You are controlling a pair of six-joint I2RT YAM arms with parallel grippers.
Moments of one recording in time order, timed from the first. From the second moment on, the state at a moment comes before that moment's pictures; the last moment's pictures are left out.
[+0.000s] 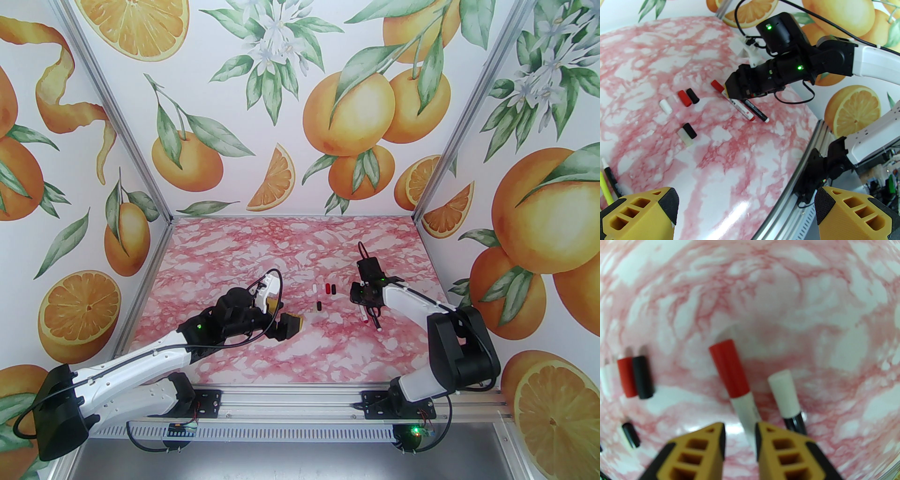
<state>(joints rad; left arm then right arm) -0.90 1.04 0.65 -0.03 0.22 -0.50 0.21 1.53 0.83 -0.45 0.05 0.44</state>
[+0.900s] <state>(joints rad) -0.90 1.02 0.64 -0.03 0.21 -0.52 0.25 1.65 0.87 -0.46 0.11 0.43</state>
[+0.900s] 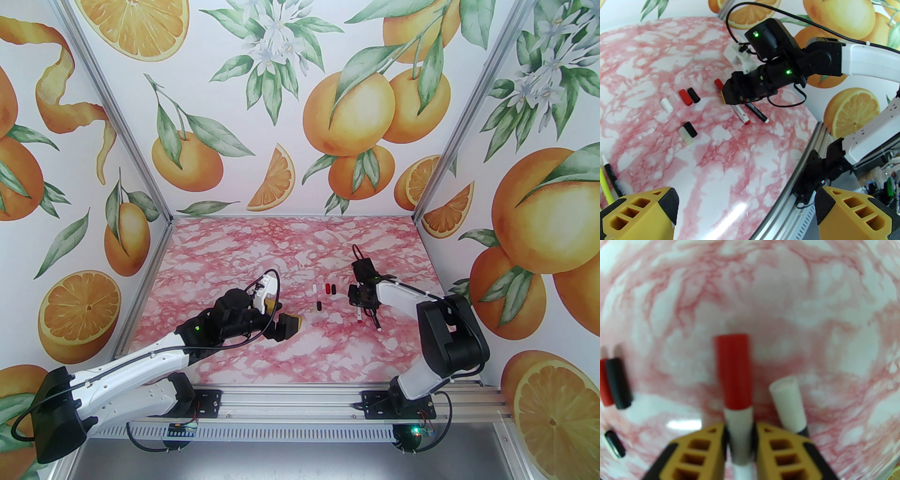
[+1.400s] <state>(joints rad) -0.90 1.02 0.60 0.05 0.26 -0.58 0.34 1.38 0.85 -0.46 0.06 0.49</state>
